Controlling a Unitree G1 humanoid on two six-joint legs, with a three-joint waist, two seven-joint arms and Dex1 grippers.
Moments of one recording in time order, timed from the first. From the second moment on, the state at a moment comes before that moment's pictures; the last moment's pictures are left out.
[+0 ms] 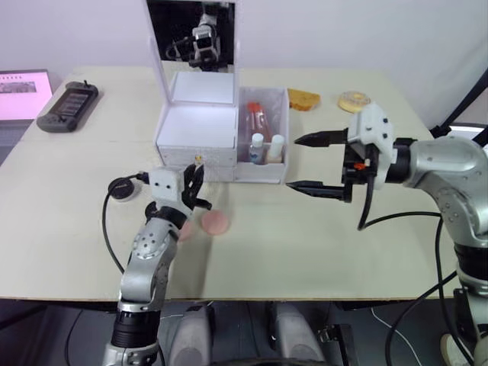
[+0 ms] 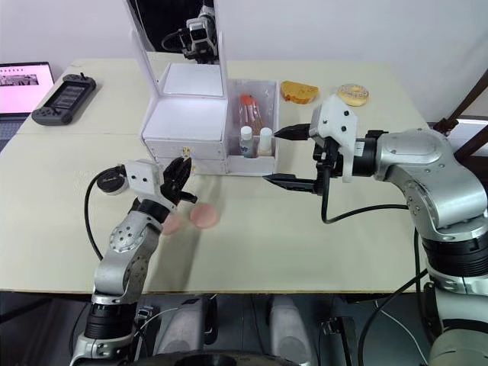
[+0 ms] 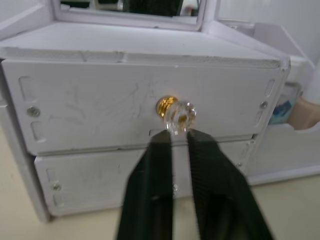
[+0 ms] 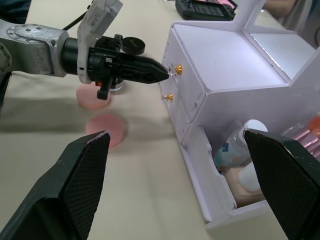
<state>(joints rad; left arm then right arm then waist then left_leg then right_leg) -0.10 0.12 0.01 -0.29 -0.20 0.23 -0.21 -0.61 -0.85 -0.01 -0.34 0.53 0.62 1.06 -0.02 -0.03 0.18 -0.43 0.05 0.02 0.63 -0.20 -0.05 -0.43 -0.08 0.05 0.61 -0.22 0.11</state>
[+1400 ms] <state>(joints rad) -0.15 0.07 -0.02 -0.30 -0.18 0.26 -0.15 -0.64 -0.85 0.03 -0.32 0.53 0.61 1.07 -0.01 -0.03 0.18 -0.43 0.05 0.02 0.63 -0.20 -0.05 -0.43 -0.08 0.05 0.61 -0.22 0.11</state>
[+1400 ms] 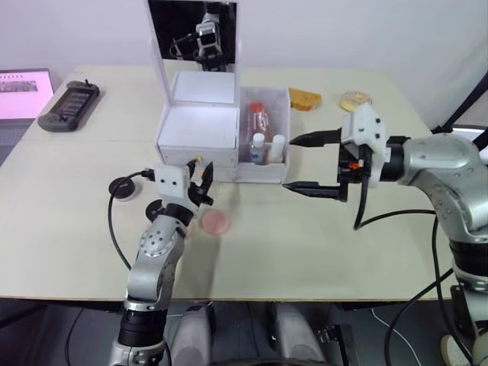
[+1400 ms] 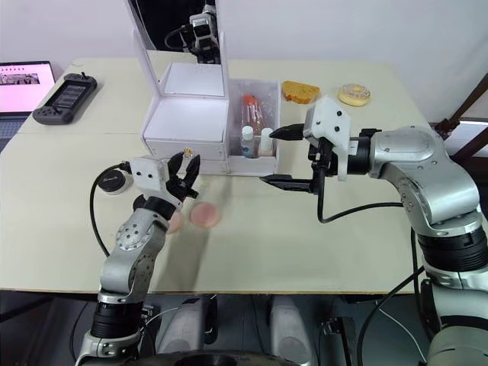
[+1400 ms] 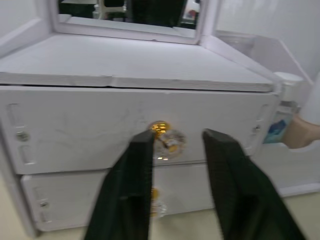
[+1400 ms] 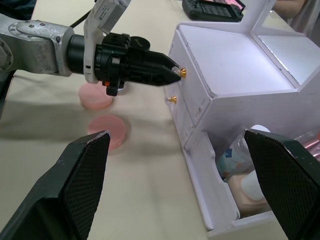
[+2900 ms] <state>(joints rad) 0.01 0.13 -0.02 -0.48 -0.19 0.33 -0.16 -0.62 -0.85 0.03 -0.34 0.52 0.60 1.06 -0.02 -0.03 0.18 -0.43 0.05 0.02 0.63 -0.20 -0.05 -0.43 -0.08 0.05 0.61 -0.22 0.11</state>
